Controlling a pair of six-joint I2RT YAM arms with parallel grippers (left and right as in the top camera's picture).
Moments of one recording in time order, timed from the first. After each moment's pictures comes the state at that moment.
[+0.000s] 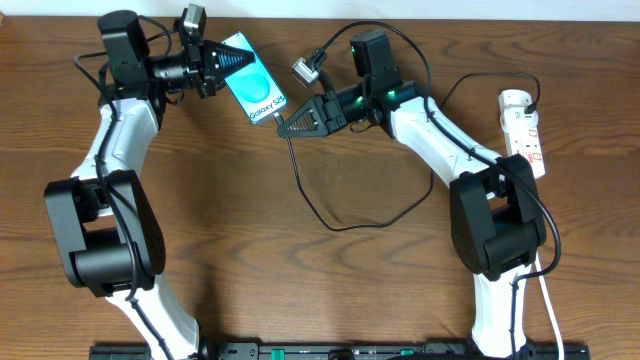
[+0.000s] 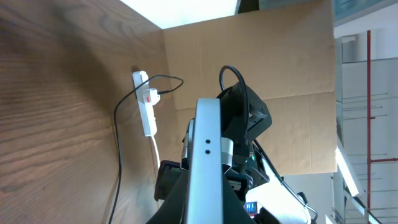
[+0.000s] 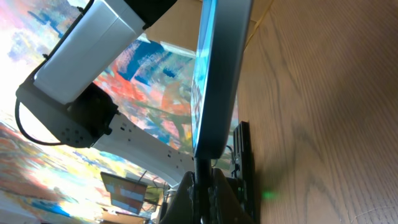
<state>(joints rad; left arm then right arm) 0.15 1.98 1.45 0.14 1.48 -0.98 0.43 2.16 1.65 -0.17 -1.55 0.52</state>
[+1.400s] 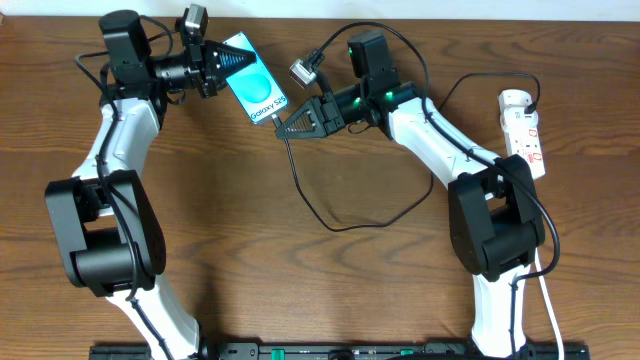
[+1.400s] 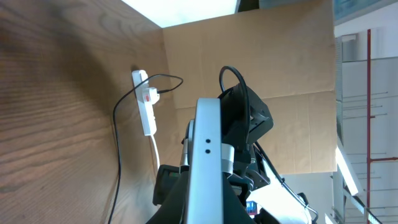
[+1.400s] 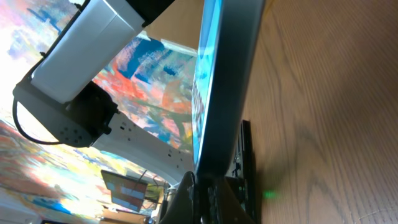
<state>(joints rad) 0.15 1.98 1.45 0.14 1.48 -0.98 0.44 2.16 1.65 -0.17 -1.55 0.52</state>
